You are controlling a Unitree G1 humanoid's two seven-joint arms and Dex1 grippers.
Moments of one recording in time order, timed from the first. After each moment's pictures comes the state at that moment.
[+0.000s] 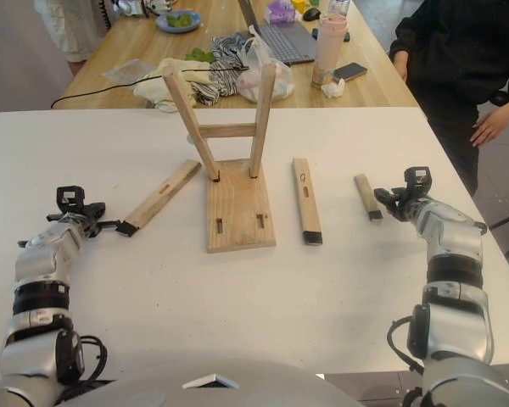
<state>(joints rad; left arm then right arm) -0.37 0.46 0.34 0.62 -0.21 0.42 -0.33 -0.47 -0.60 -0.25 0.72 0.19 0.51 0.61</state>
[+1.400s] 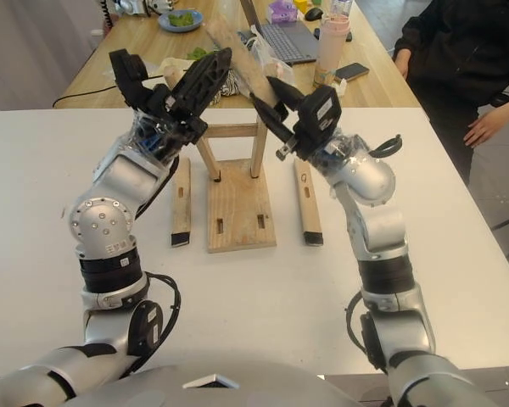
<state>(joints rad) -0.54 0.01 0.20 -0.25 -0.91 0.70 -0.26 -0.41 -0.28 0.12 -0.17 0.26 0.05 0.55</state>
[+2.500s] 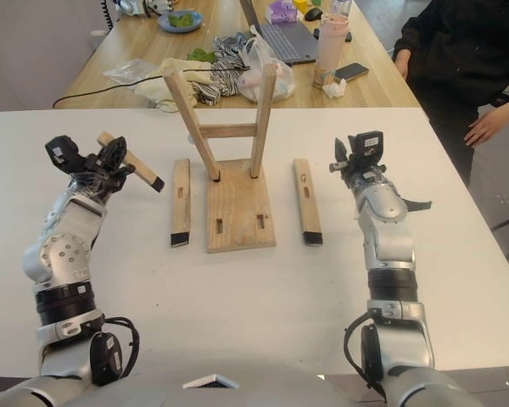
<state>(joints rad) -0.30 0.19 0.39 0.02 -0.63 0.49 -0.09 -0.37 -0.28 -0.12 0.19 0.15 0.20 0.21</state>
